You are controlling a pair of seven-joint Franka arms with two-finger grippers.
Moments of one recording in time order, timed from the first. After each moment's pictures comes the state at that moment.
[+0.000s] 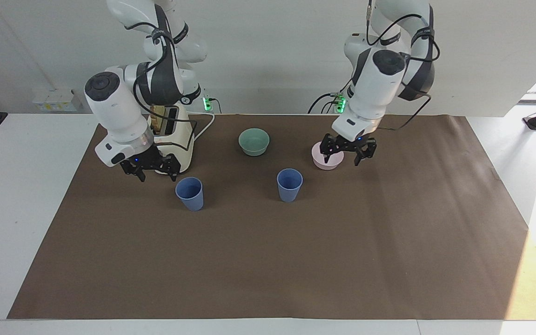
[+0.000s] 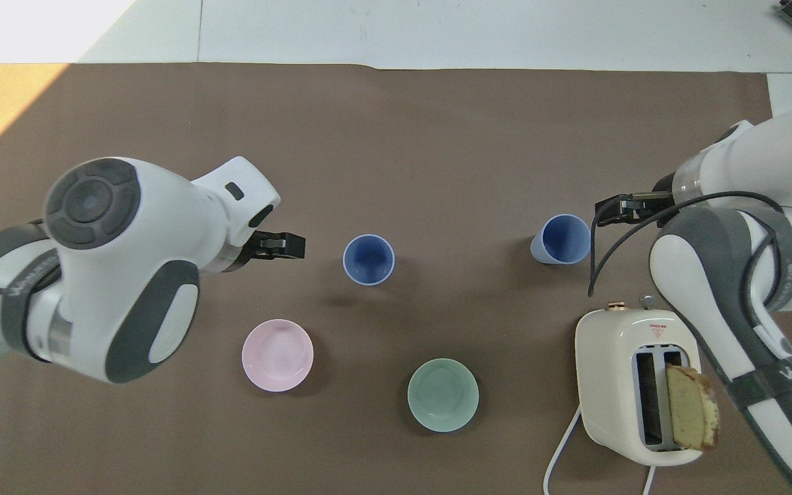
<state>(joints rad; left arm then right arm) -0.45 -0.01 0.07 -1.92 -0.09 2.00 -0.22 -0.05 0.17 0.11 -1.85 0.03 2.01 0.07</state>
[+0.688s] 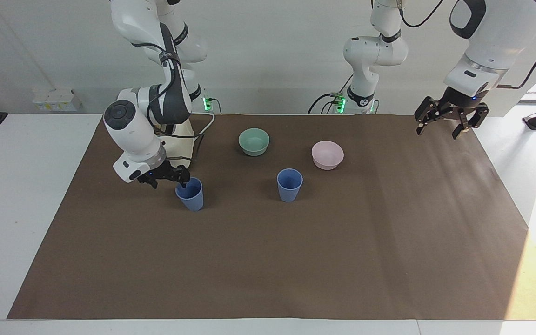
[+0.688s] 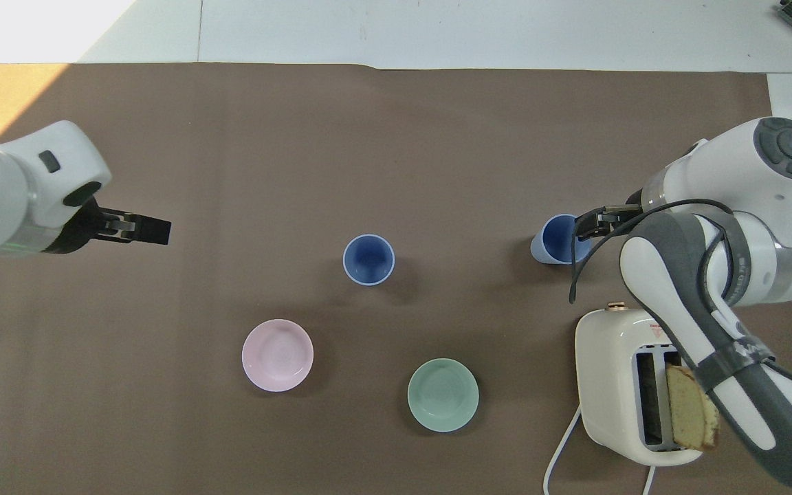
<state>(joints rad) -0.12 -0.06 0.08 -1.64 -0.04 1.66 0.14 -0.04 0.20 0.11 -1.95 0.03 2.09 0.07</state>
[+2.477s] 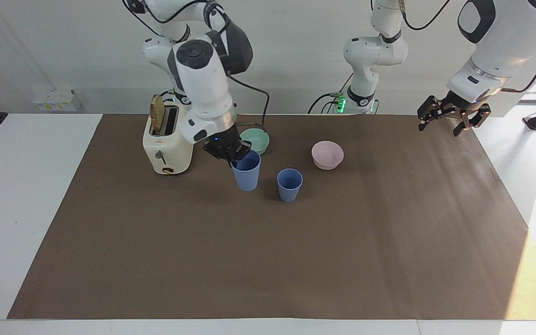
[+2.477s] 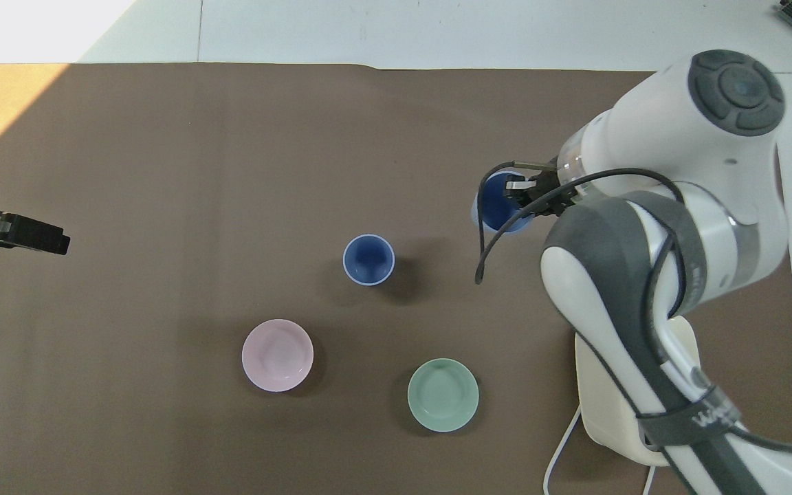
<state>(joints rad) -0.10 -0.03 0.06 -1.63 -0.04 1.58 0.20 0.29 0.24 0.16 -1.52 0.06 1.84 0.61</state>
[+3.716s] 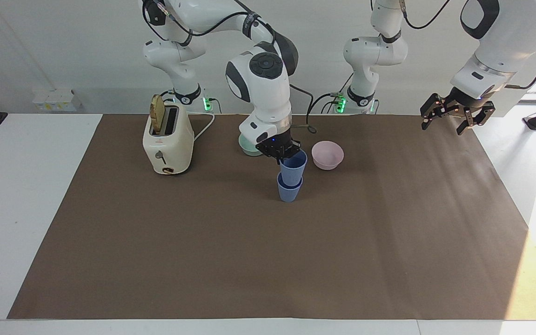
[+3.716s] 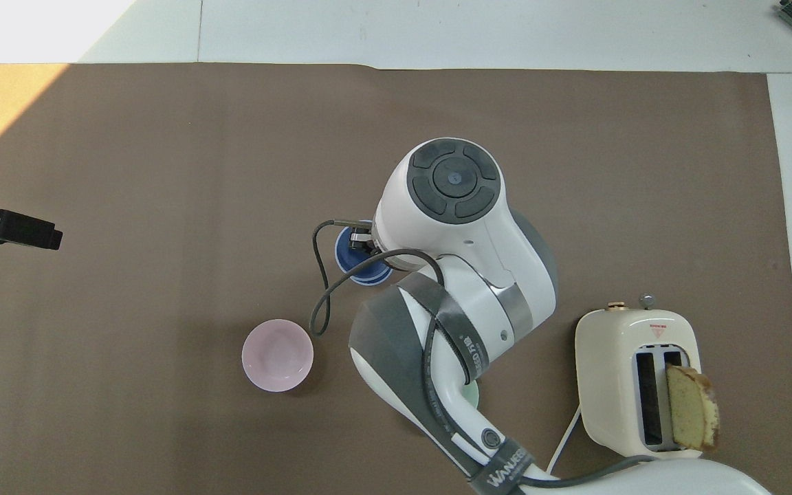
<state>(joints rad) -0.10 -0.03 0.06 -1.61 -0.04 1.58 0.19 0.45 0.35 0.16 -1.51 0.07 1.91 0.77</state>
